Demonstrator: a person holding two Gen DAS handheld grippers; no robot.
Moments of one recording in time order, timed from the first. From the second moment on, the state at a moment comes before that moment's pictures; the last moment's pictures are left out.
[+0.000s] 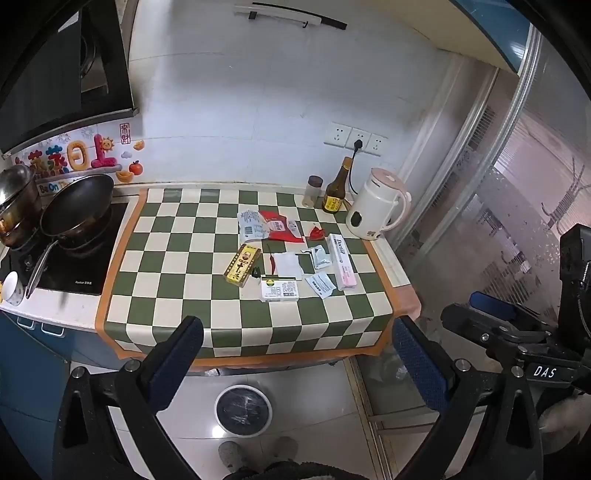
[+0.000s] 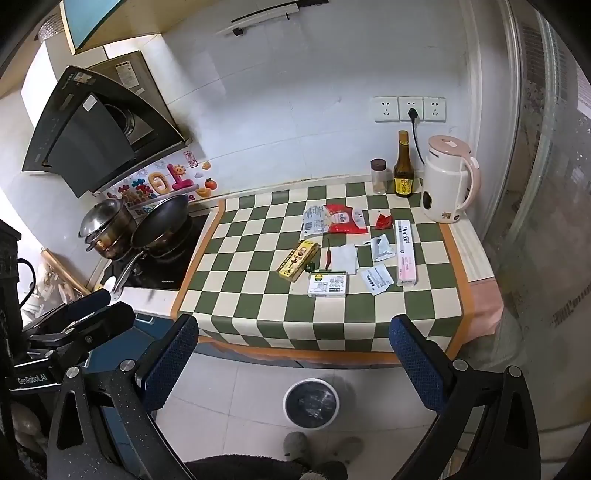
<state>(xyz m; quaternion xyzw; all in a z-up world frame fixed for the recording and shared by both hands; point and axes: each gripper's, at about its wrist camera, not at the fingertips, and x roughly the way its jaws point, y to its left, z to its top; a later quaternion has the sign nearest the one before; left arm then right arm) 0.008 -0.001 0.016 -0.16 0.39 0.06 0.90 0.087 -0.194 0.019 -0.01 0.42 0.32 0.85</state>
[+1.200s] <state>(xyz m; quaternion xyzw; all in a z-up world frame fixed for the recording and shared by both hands) 0.001 0.000 0.007 -0.16 0.39 0.05 0.91 0.084 -0.179 0.016 -0.02 0.43 0.33 0.84</state>
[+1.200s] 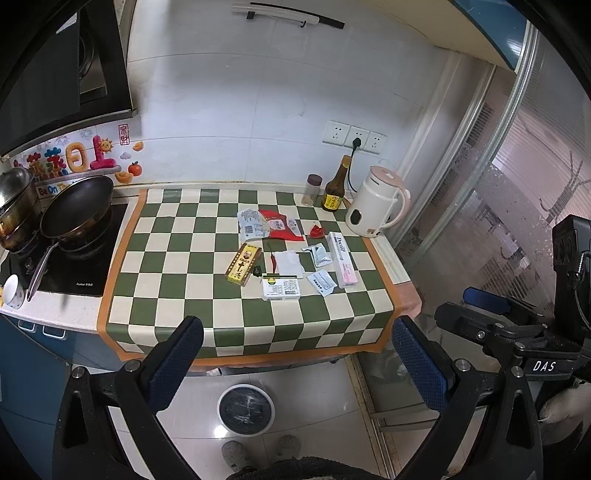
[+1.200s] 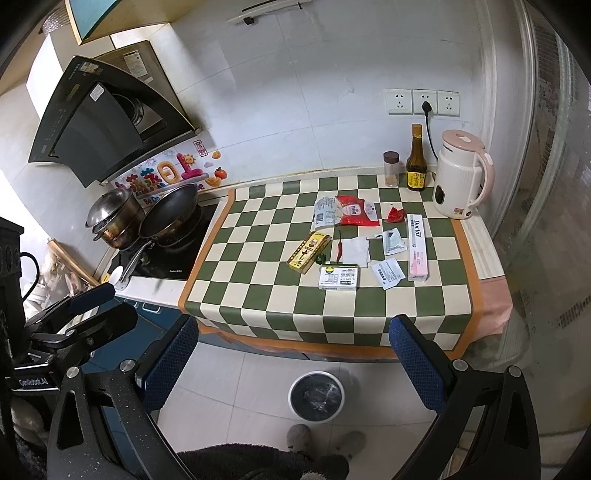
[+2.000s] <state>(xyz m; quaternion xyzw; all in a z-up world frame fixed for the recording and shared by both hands) 0.000 -0.004 0.008 -0.16 0.39 0.05 0.91 0.082 -0.176 0.016 -0.02 0.43 0.34 0.84</state>
